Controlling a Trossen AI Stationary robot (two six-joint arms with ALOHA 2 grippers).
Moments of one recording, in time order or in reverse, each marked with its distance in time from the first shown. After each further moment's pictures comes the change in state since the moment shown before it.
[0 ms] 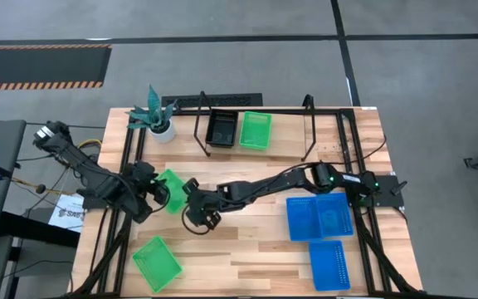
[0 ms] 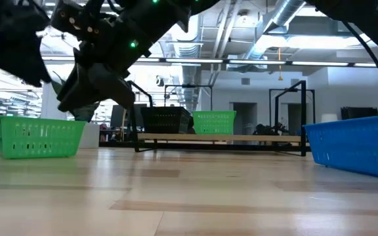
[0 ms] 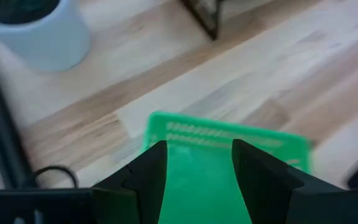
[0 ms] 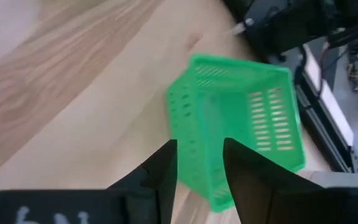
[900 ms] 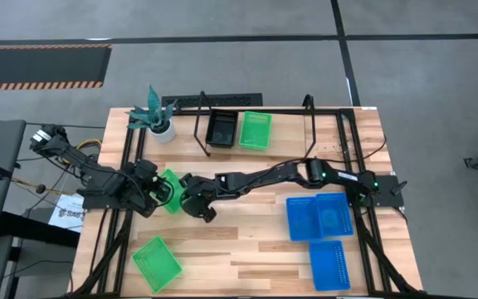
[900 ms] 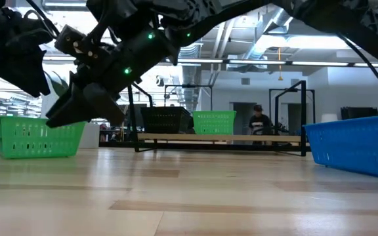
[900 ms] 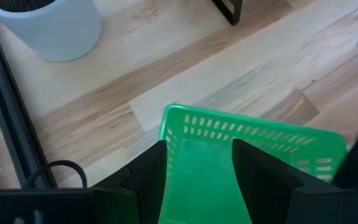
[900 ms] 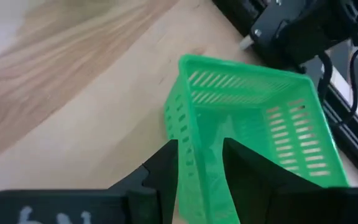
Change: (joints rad) left arm 0.096 -0.001 -0.033 0.043 0.061 0.097; right arm -0.086 0.076 0.001 0.126 -0.239 0.011
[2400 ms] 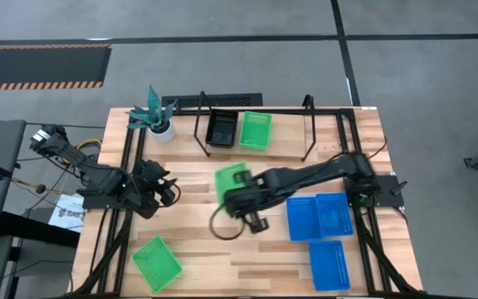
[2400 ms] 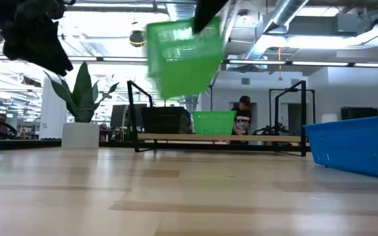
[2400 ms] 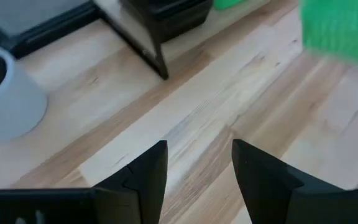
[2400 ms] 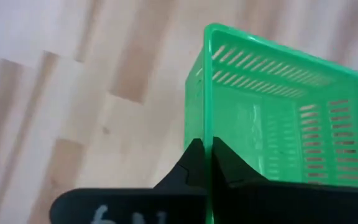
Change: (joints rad) left arm -0.010 0.000 0.070 0.206 -0.135 0.323; right arm 0.196 -0.507 -0.058 -1.008 0.219 0.649
